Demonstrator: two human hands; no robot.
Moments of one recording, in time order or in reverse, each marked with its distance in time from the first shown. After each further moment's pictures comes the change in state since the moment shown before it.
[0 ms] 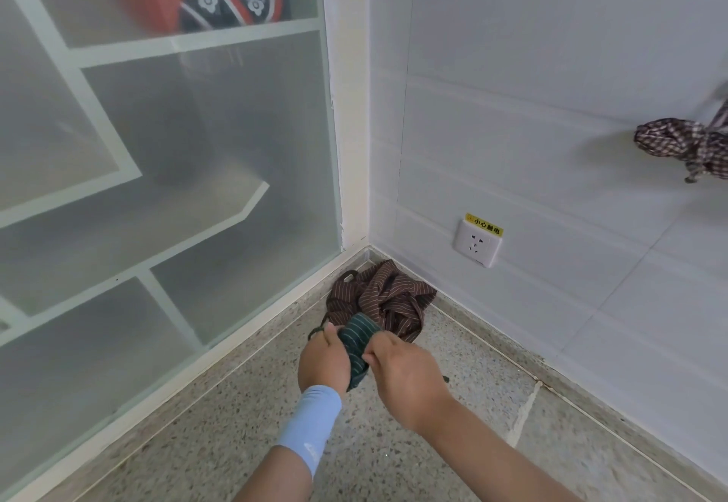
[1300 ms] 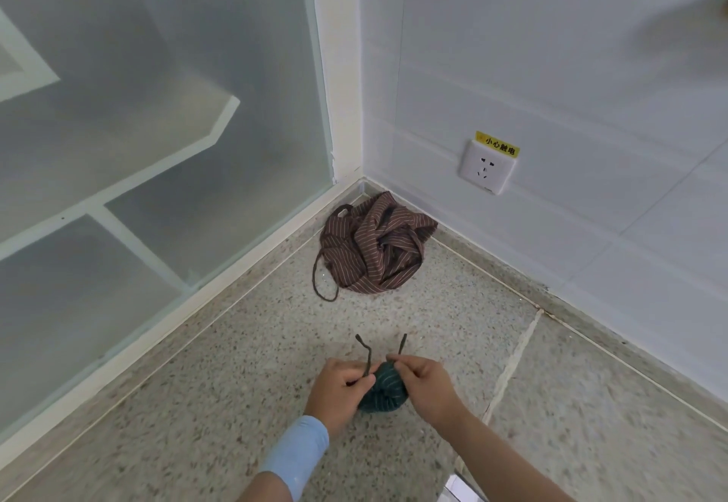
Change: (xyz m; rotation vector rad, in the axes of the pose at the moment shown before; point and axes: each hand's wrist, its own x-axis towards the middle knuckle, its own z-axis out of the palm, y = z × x) left_hand -0.042 -0.138 0.042 -0.021 -0.598 0.174; right_hand -0.109 0.038 0.091 0.883 -0.267 0.994
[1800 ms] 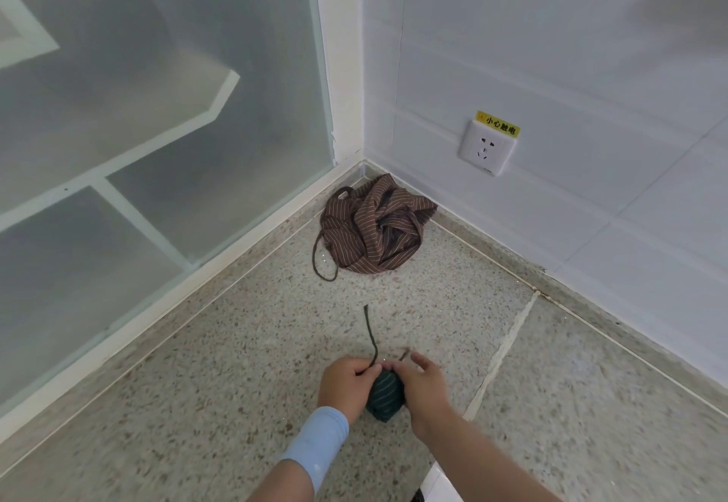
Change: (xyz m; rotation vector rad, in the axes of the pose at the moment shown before) left_hand -0.021 0.003 0.031 -0.037 0.107 -0.155; right_hand -0.028 0.017 0.022 0.547 0.223 0.320
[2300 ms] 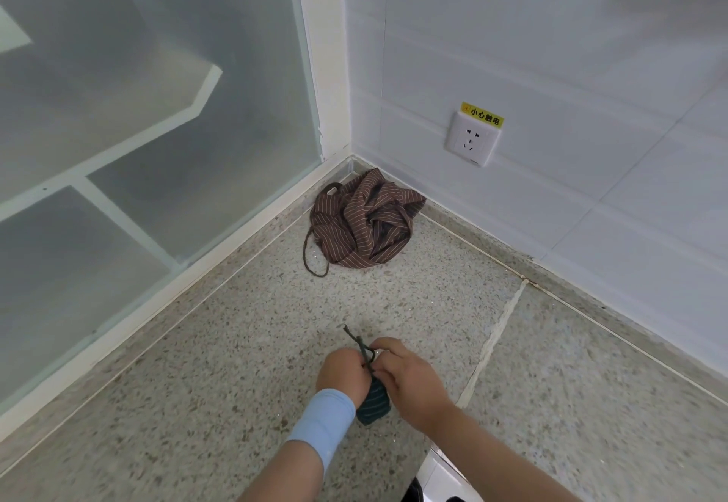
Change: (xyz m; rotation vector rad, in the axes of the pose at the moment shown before) left_hand 0.016 0.005 0.007 0.517 -0.087 -0.112; right_hand 0.015 0.016 -0.024 -1.098 -0.256 -1.209
